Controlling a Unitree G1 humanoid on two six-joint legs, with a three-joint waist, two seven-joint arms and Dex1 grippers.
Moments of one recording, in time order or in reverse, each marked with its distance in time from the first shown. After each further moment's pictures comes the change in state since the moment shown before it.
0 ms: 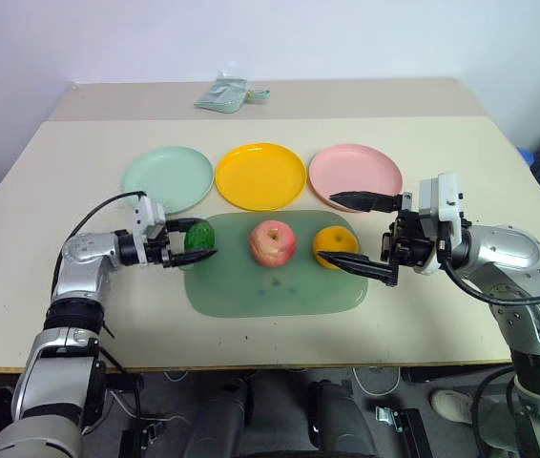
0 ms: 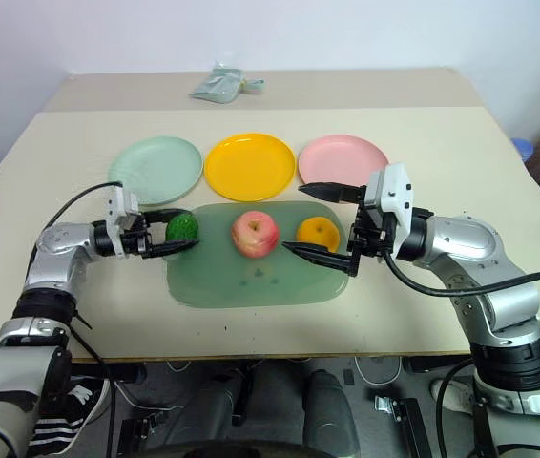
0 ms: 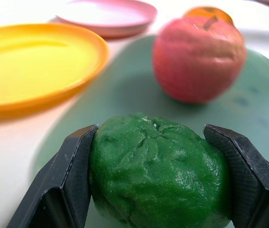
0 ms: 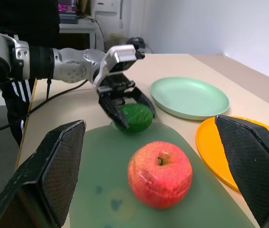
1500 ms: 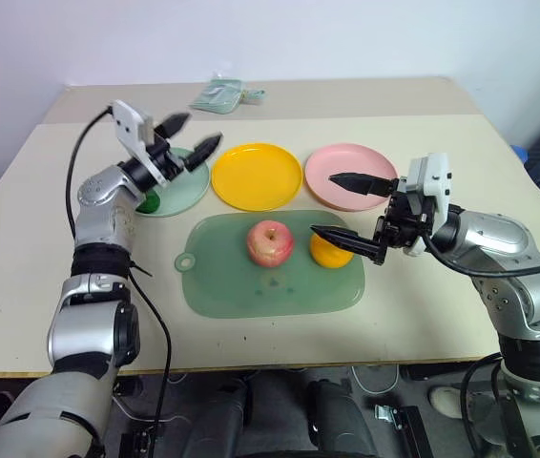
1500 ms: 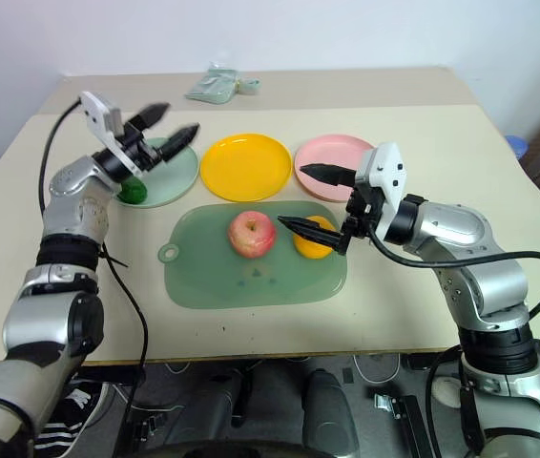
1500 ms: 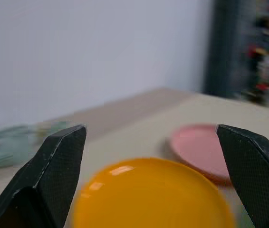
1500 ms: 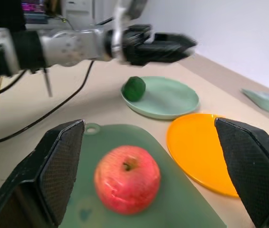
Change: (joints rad) left arm -0.170 -0.098 0.056 -0.094 -0.069 0.146 0.224; right arm -0.094 0.048 0.025 0.051 -0.038 0.079 -0.120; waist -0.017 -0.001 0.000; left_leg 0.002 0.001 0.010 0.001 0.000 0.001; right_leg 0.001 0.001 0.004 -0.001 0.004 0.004
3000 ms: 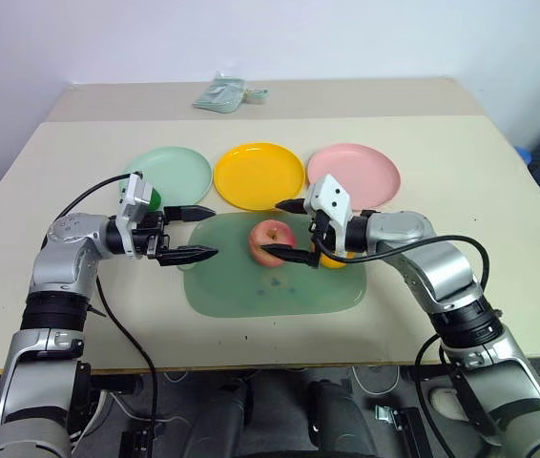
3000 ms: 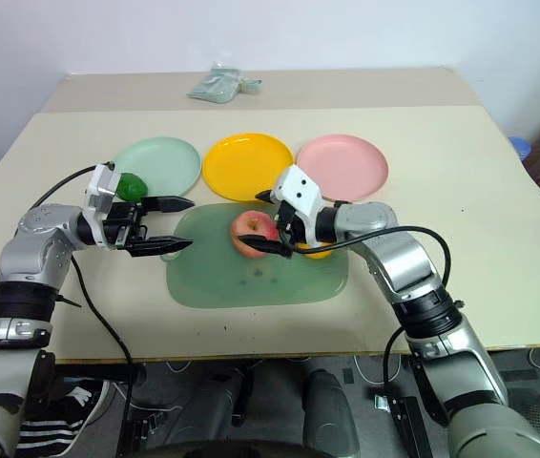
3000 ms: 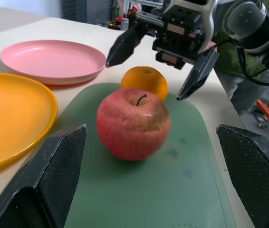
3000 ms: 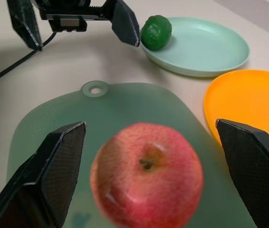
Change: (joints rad) left arm 0.243 0.182 -0.106 -0.266 -0.085 0.213 -0.462; right arm -0.213 0.156 0.336 0.226 -0.297 0.042 -0.023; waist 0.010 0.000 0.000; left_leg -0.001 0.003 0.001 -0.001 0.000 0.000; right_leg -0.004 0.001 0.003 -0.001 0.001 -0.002
